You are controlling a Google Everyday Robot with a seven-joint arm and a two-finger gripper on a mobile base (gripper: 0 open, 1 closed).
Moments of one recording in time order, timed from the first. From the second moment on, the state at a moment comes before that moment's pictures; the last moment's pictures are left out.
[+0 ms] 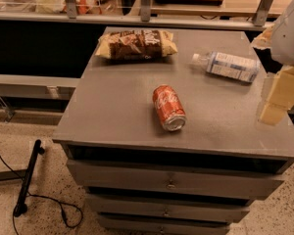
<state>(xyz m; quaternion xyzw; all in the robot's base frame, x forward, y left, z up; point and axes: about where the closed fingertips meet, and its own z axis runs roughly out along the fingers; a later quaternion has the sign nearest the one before) 0.438 -0.217 0.976 -0.60 0.78 -0.03 0.16</state>
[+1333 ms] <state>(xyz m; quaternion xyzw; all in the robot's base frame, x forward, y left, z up) 0.527 -0.294 0.979 -0.54 0.79 0.01 0.29</state>
